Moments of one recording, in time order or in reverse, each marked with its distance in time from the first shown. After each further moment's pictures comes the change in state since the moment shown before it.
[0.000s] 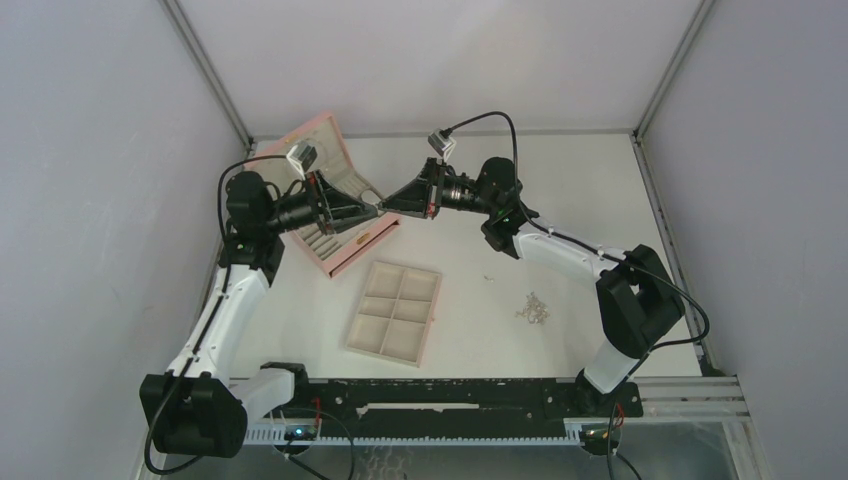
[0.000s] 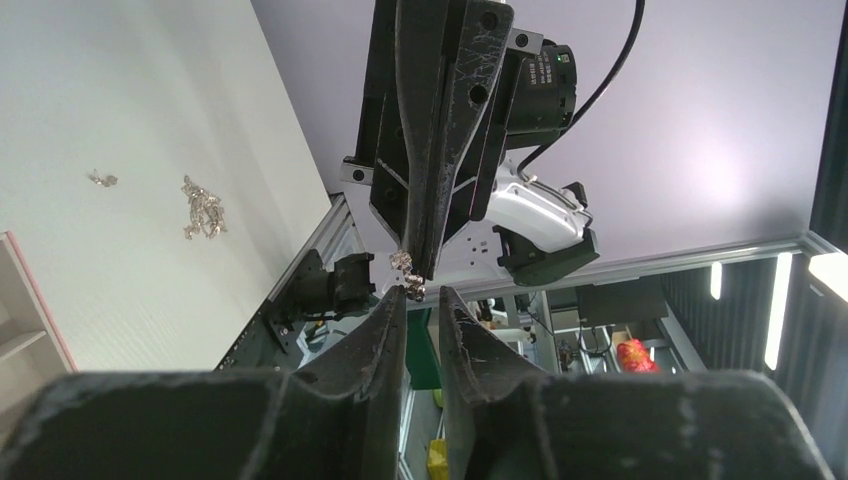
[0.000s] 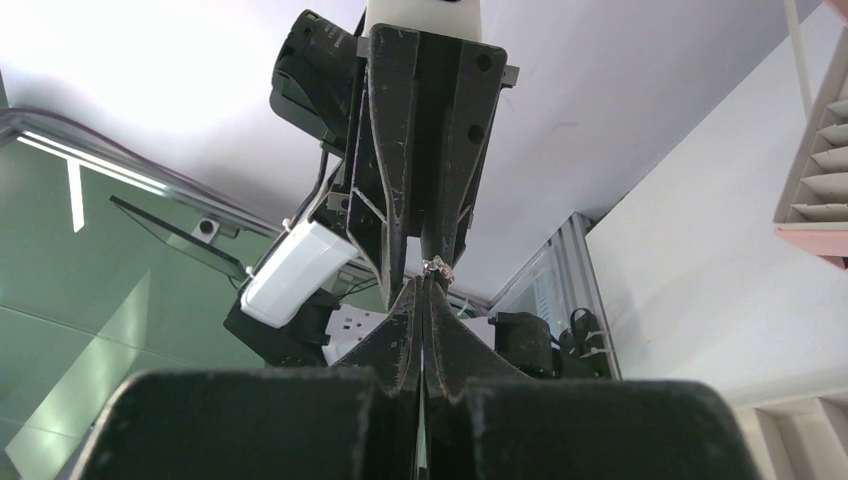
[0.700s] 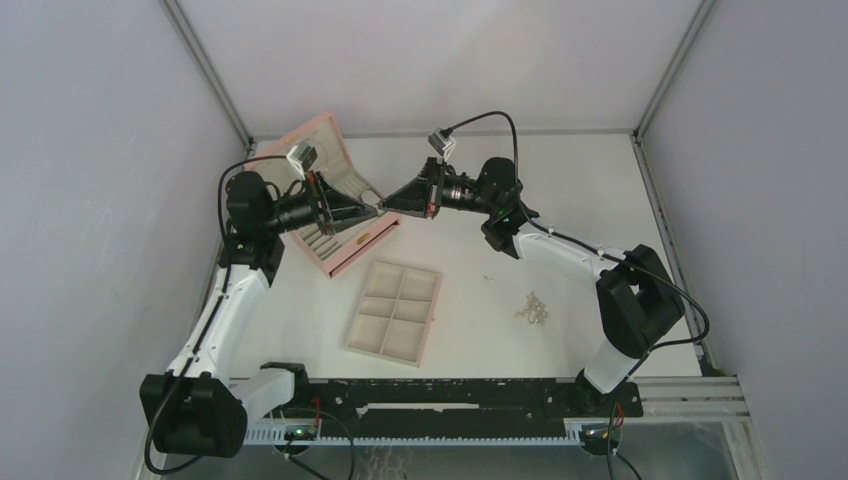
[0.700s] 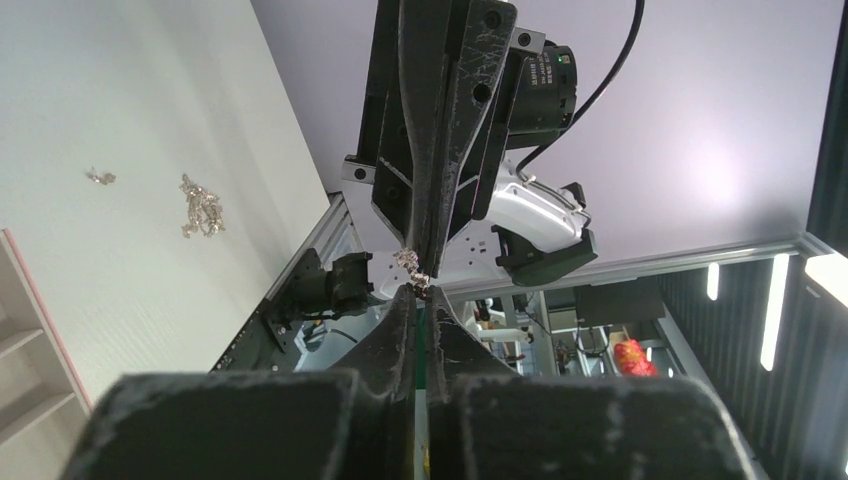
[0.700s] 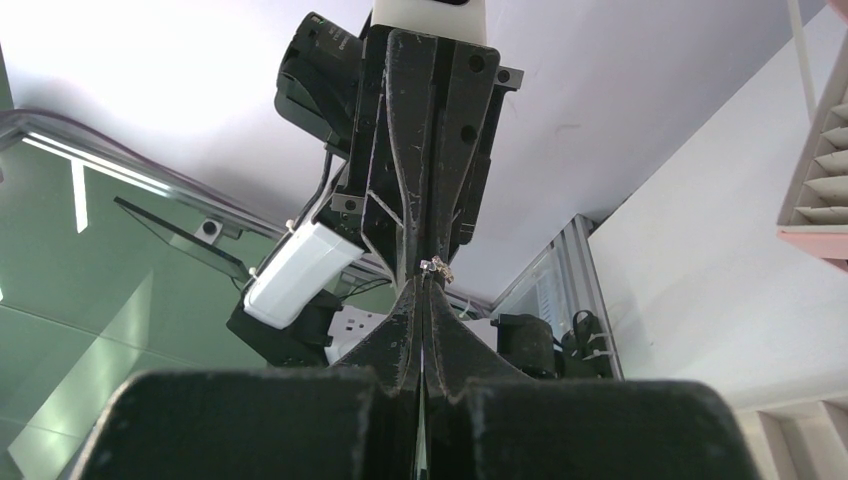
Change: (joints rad) left arm 0.000 0.000 0.000 0.000 0.003 -0.007; right arm 0.000 0.001 0.000 0.008 0.002 0.008
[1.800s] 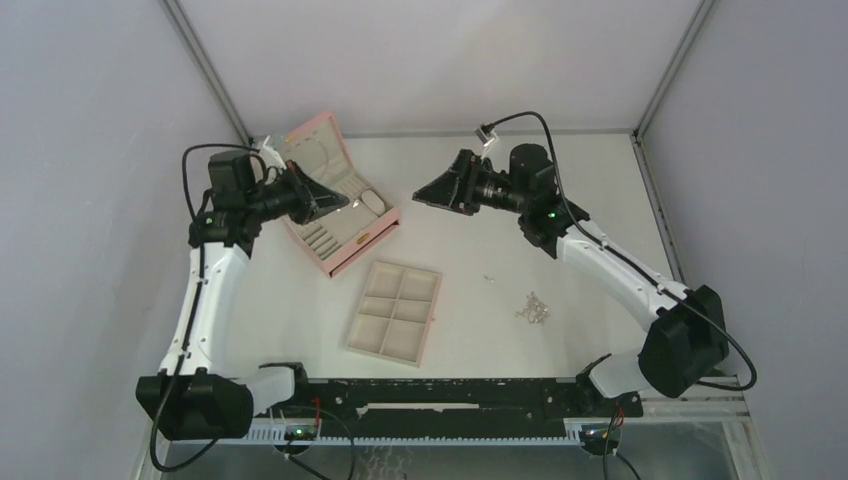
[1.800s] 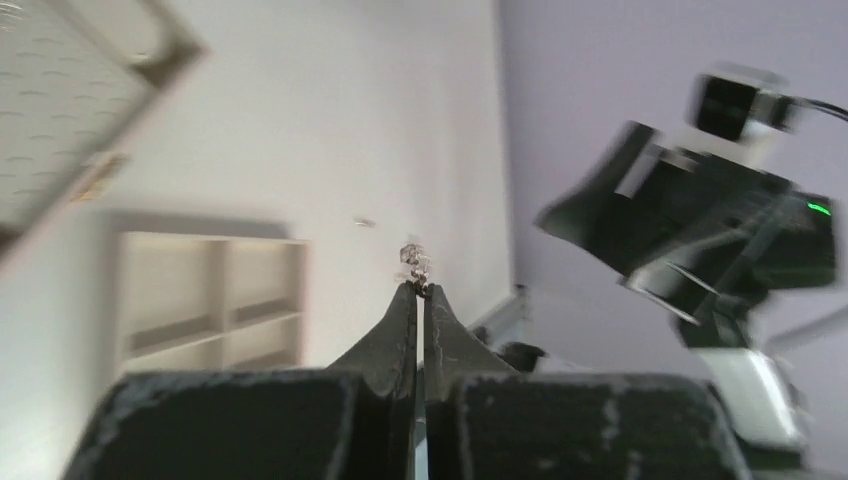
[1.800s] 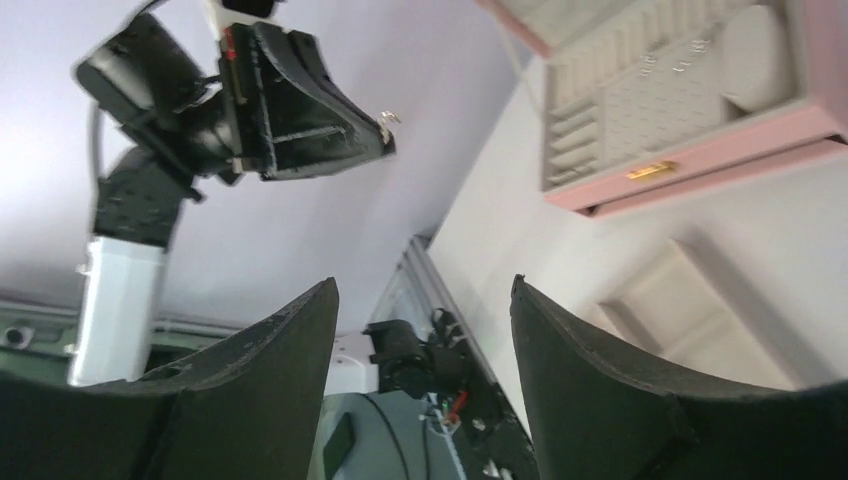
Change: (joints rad) left arm 0.097 0.057 0.276 -0.673 -0.298 0.492; right arm -0.101 -0.226 0.000 -0.585 0.167 -0.343
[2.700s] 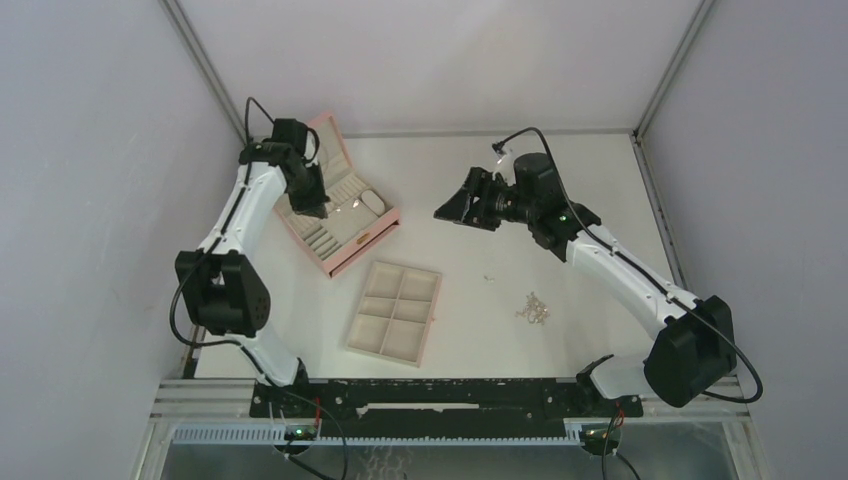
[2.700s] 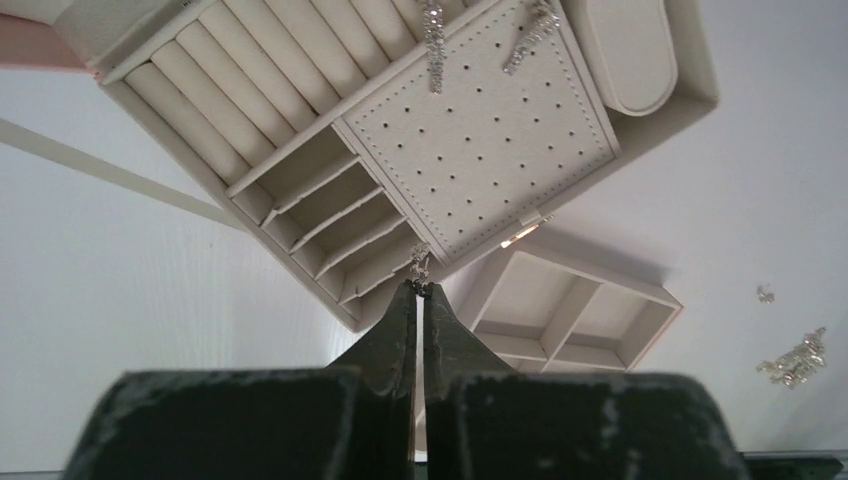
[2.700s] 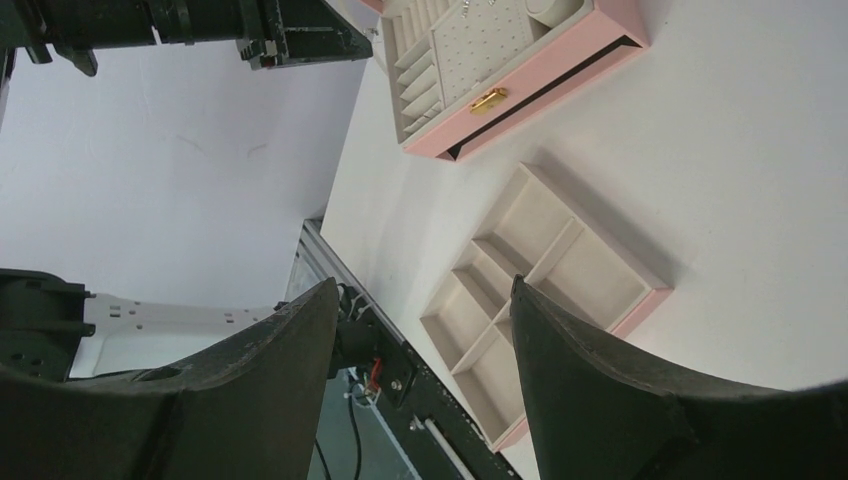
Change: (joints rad) left arm -0.115 0.555 0.447 -0.542 -0.807 0.438; right arm -0.057 -0.073 -0.042 -0.339 0.130 -0.186
